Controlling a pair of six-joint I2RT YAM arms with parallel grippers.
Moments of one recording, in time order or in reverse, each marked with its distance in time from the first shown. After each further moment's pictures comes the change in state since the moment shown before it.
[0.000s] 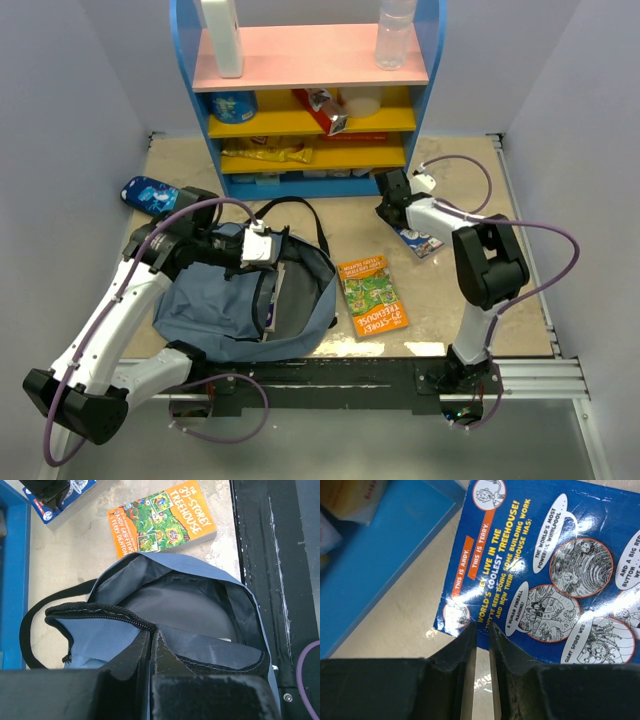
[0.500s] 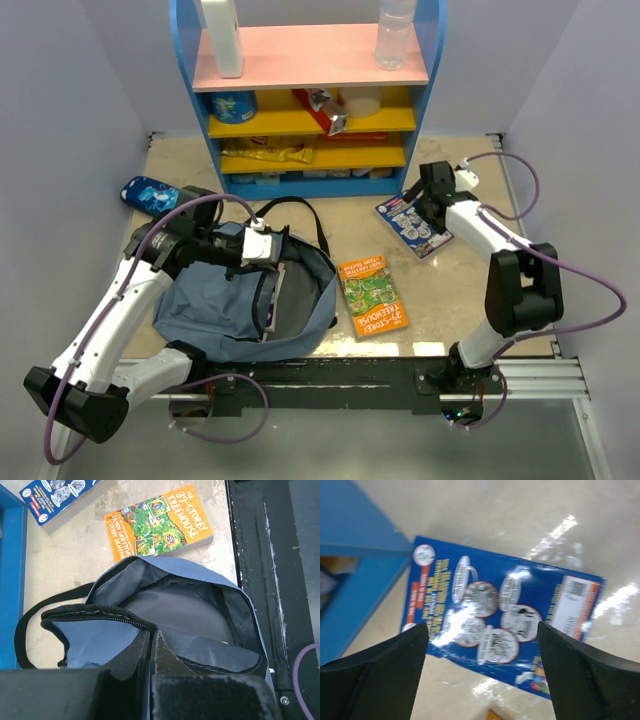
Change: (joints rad) left arm 0.000 0.007 0.000 0.006 0.022 -0.013; right arm -0.216 -0.242 -0.105 -0.122 -0.063 -0.097
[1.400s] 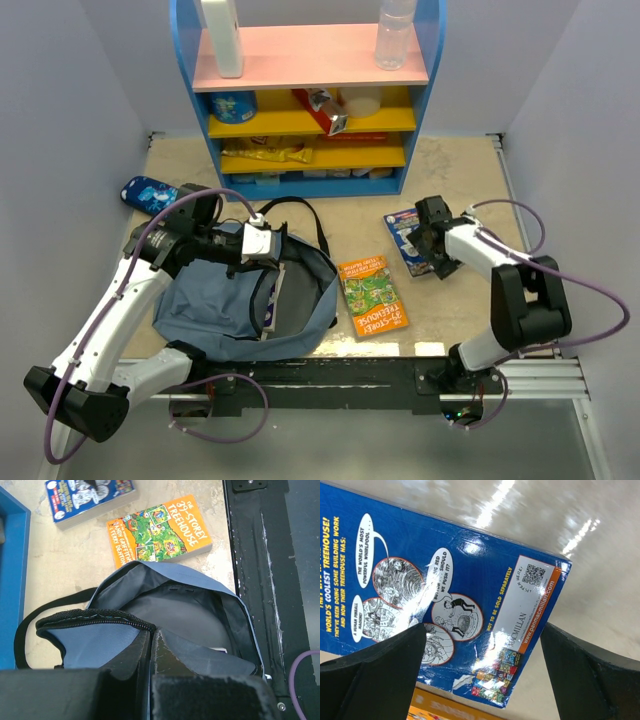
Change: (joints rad) left arm 0.000 0.007 0.015 0.016 0.023 -0.036; right arm 0.052 -0.101 -0.241 -0.206 0.032 0.279
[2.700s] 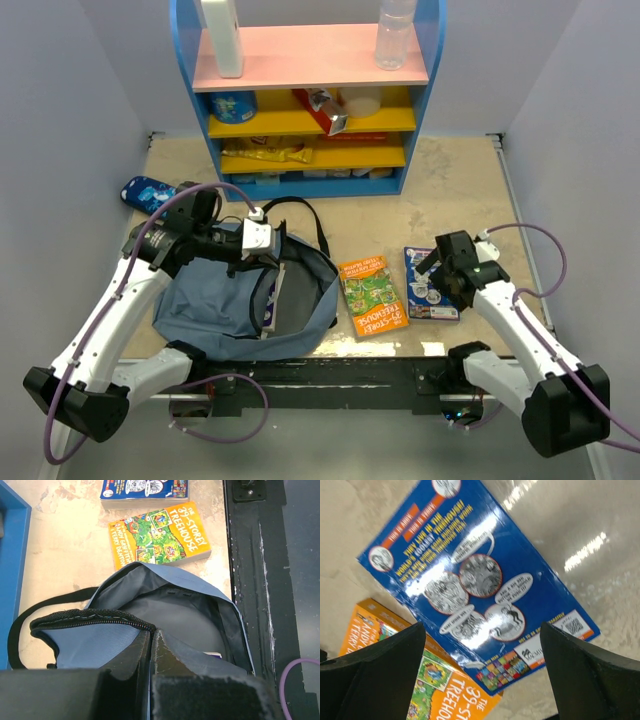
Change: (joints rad) left arm 0.000 0.002 0.016 0.016 -0.001 -0.079; right arm 0.032 -0.547 -0.222 -0.116 -0.069 -0.180
